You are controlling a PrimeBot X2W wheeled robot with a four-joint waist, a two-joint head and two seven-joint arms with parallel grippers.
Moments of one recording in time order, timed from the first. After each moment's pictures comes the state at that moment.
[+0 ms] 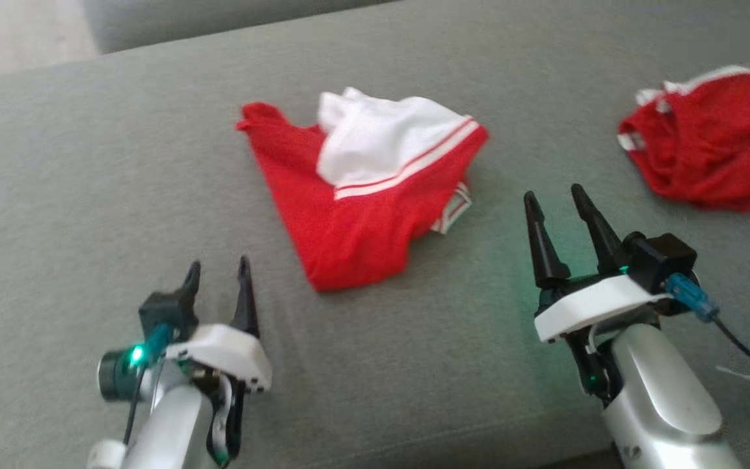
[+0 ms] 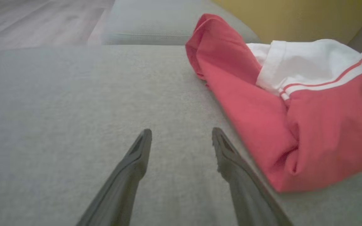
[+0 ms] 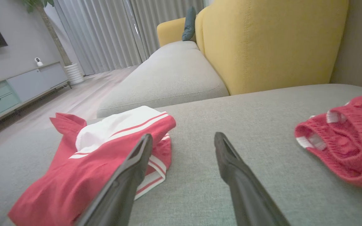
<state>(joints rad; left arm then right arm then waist) -0.25 0.05 -0.30 0.52 -0.27 0.17 -0.26 -0.34 -0.06 0.22 0.50 0.26 0.12 -0.25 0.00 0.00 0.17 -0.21</state>
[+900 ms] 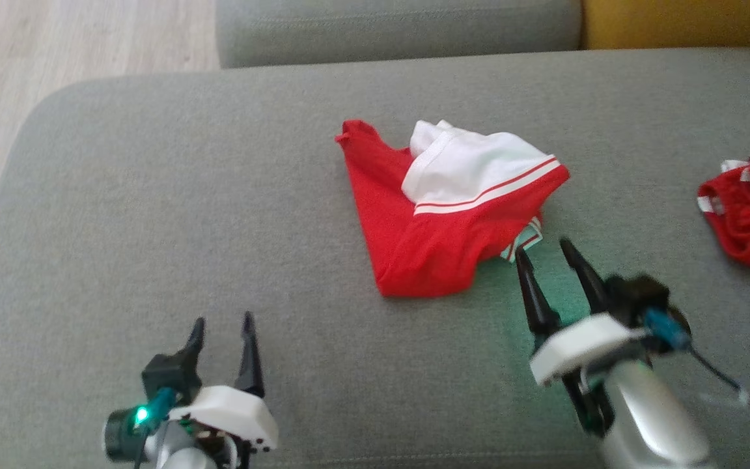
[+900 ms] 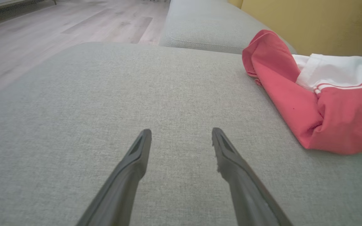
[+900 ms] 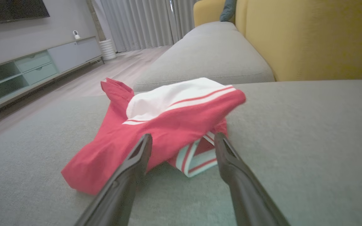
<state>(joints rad) -0.03 0.05 -0.28 0.37 -0.26 0.18 -0.26 -0.26 -0.06 0.22 0.58 0.21 0.12 -0.25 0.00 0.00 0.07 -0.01</state>
